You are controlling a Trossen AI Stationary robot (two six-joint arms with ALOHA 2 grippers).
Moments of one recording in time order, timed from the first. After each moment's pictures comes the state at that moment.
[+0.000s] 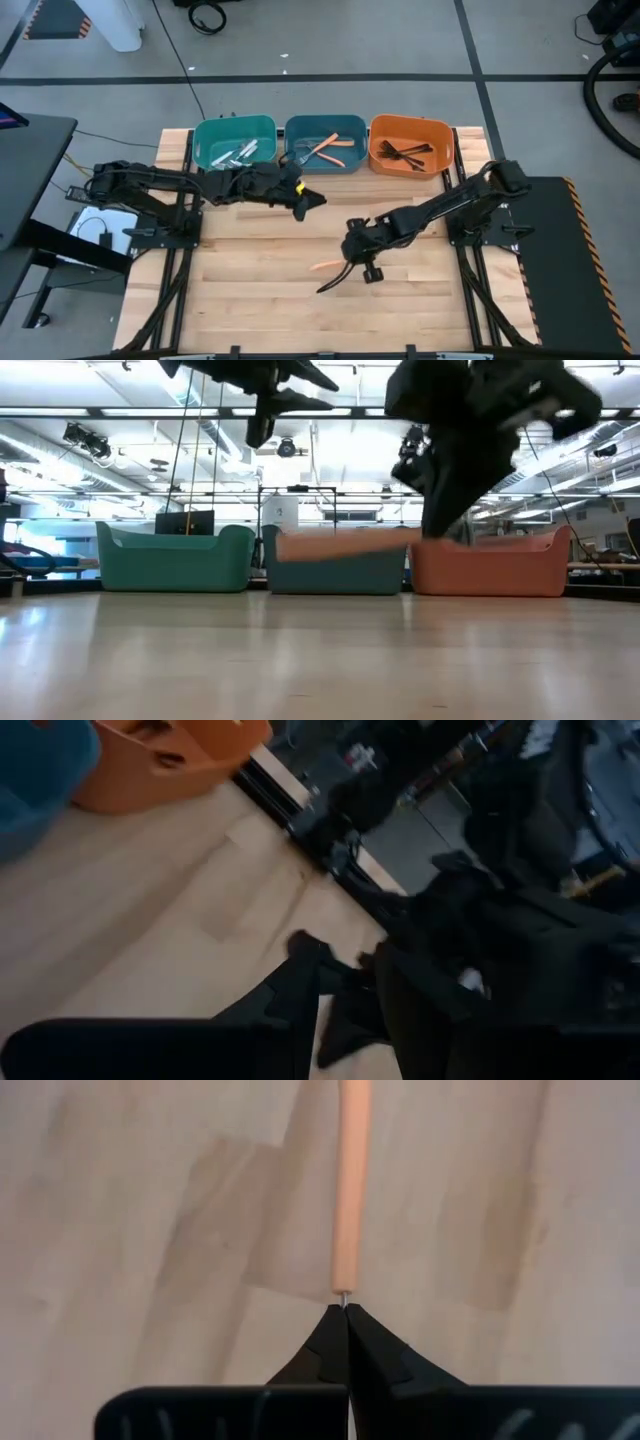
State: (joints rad) left arm 0.03 1.39 0.97 0.11 -0.01 -0.77; right arm 0.27 1.68 1.04 -0.41 -0.01 0.04
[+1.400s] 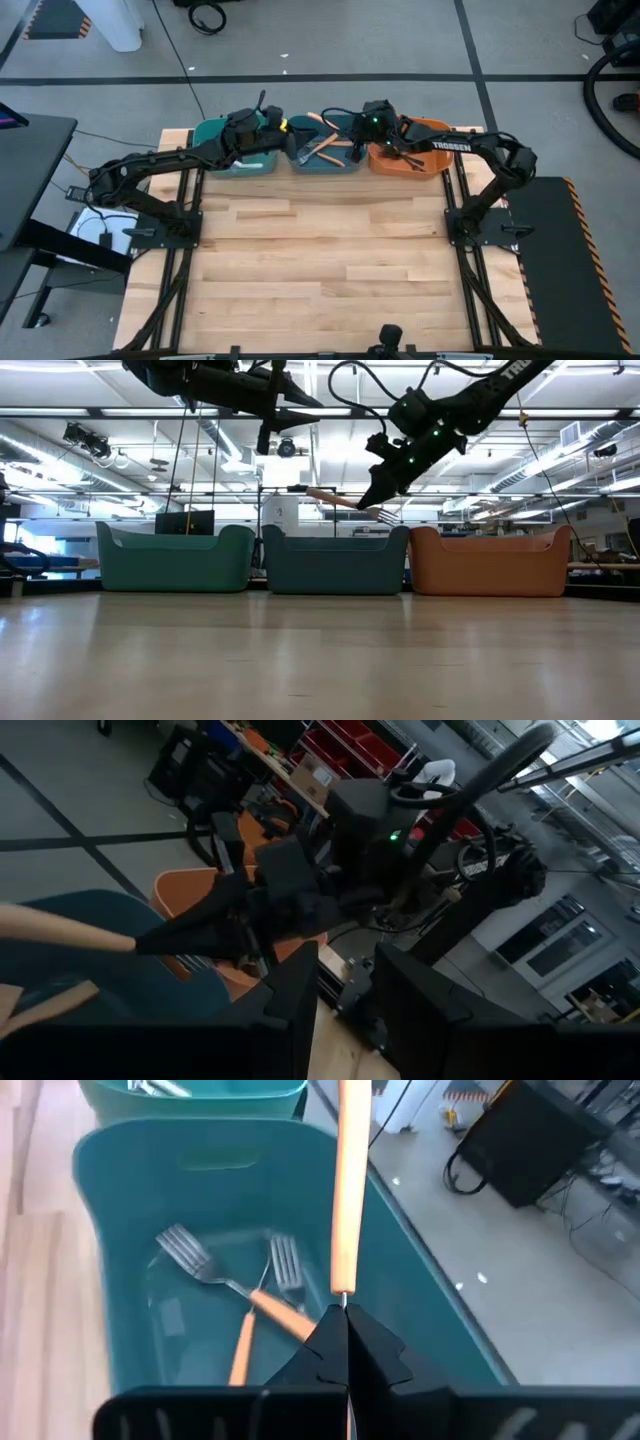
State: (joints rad) left arm 0.45 1.39 0.98 0.38 0.14 -0.66; right arm -0.59 1.58 1.05 0.02 -0.02 -0.33
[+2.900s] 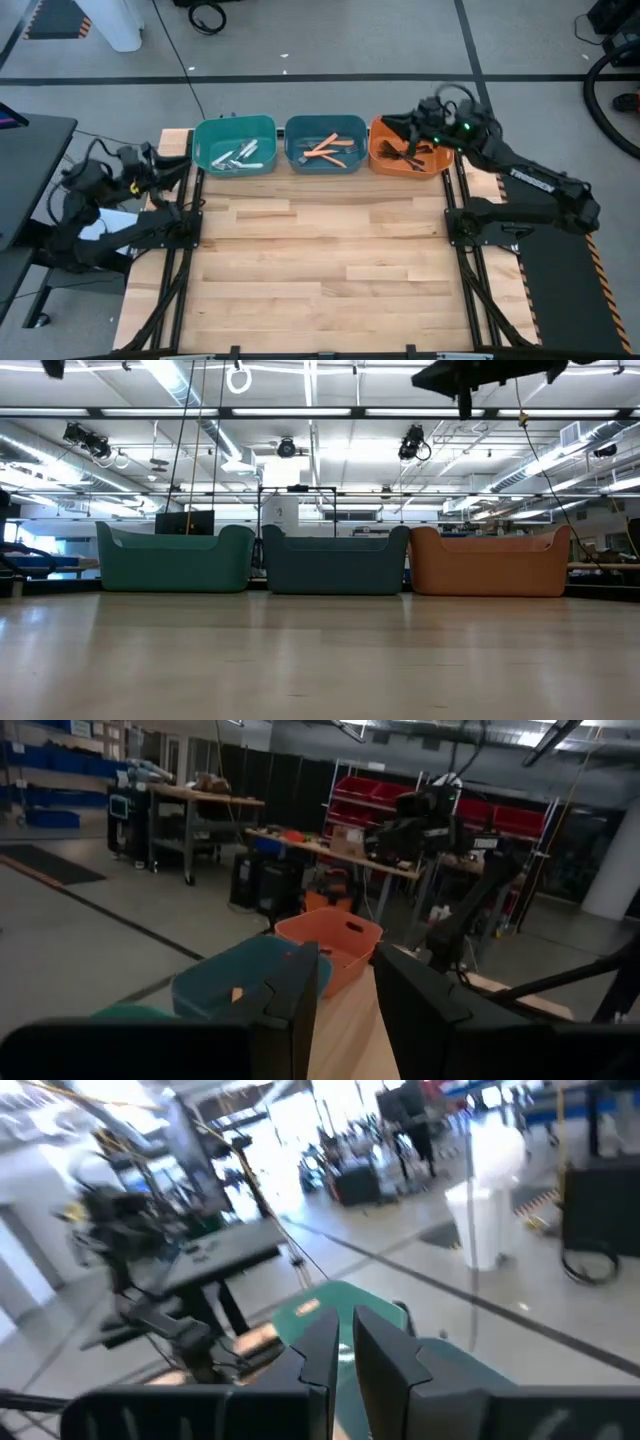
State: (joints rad) left arm 0.50 0.14 0.83 -0.63 0.03 -0.20; right arm -0.62 0.89 0.86 0.06 -0.27 0.32
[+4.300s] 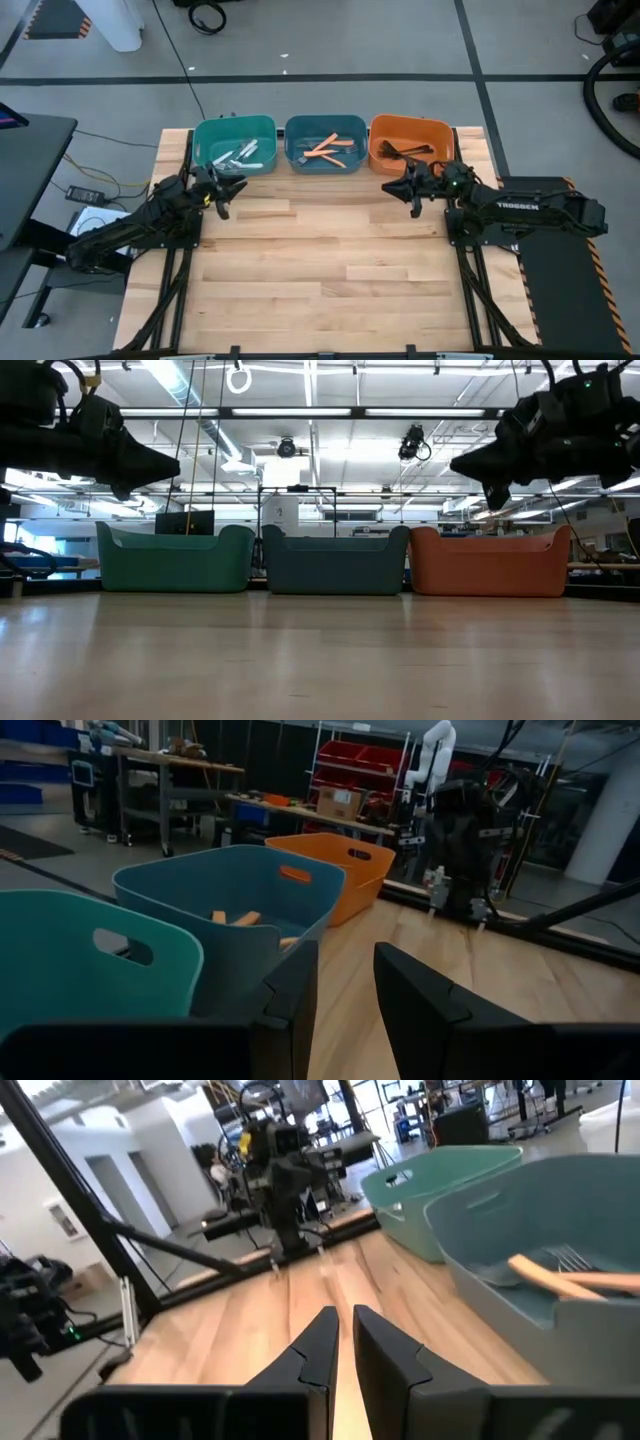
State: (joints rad) left arm 0.46 0.04 0.01 0.06 0.06 -0.18; right arm -0.46 0.71 0.09 0.61 -0.40 0.32
